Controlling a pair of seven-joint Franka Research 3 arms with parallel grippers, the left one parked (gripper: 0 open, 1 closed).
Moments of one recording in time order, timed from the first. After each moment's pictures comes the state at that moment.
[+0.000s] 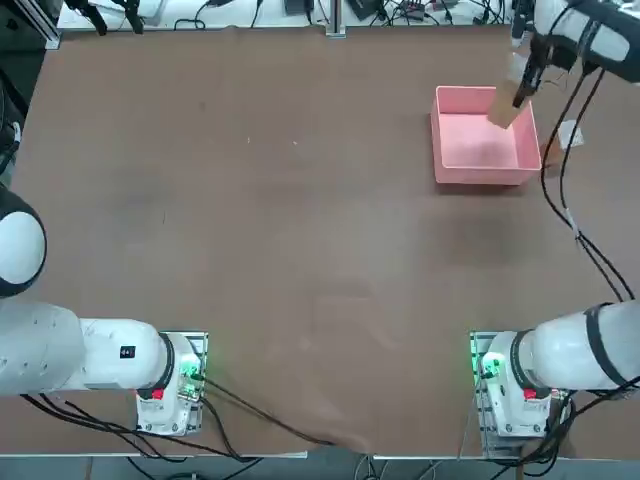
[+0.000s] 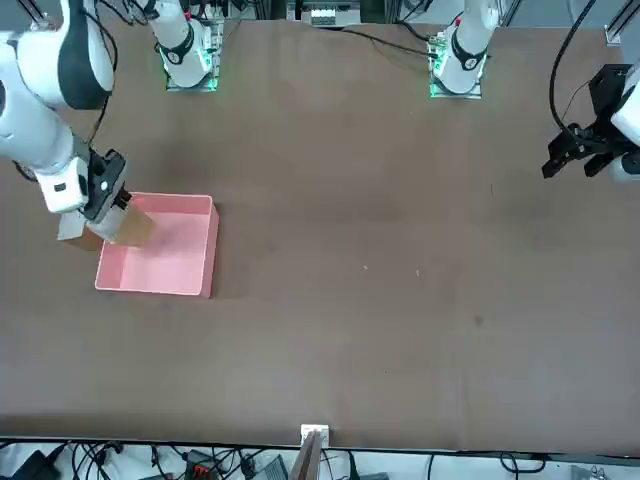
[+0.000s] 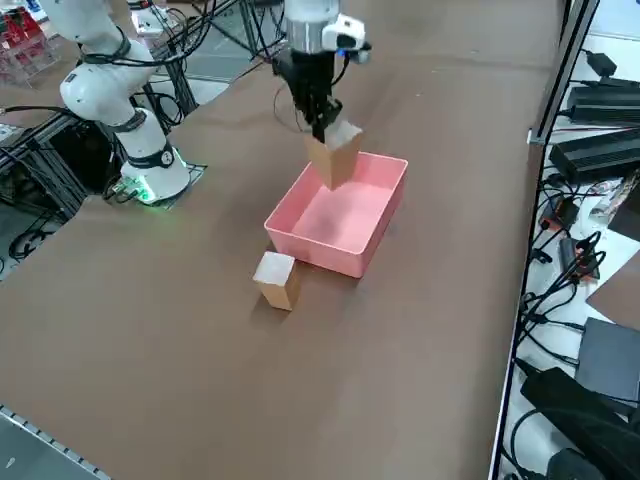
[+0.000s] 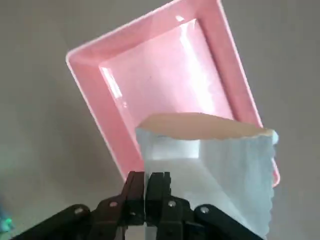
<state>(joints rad) 0.04 0.03 -0.03 -2.05 -0.04 2.03 -1.15</state>
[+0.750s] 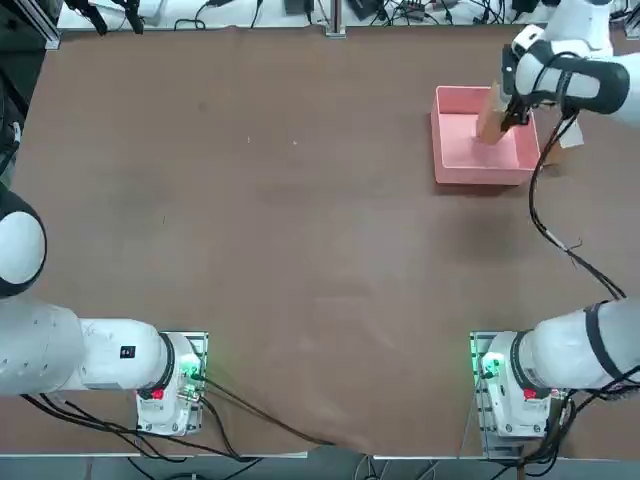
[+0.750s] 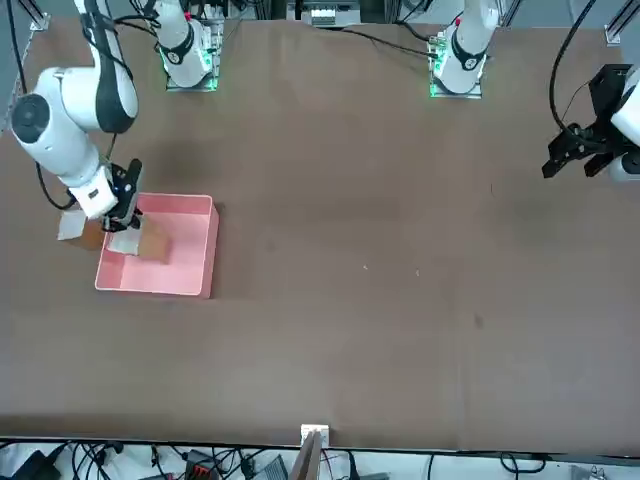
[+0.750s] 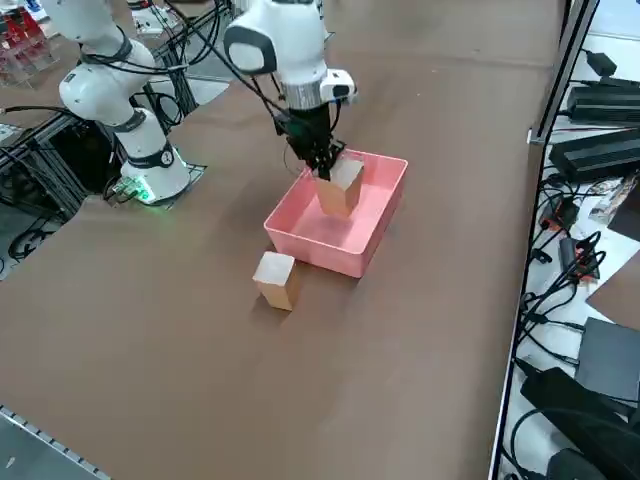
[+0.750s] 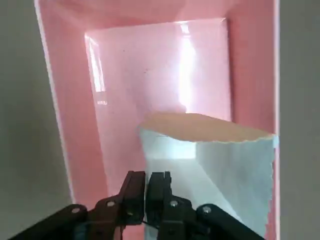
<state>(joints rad) 0.02 0.09 -0.03 -2.25 -0.04 2.38 -1.42</state>
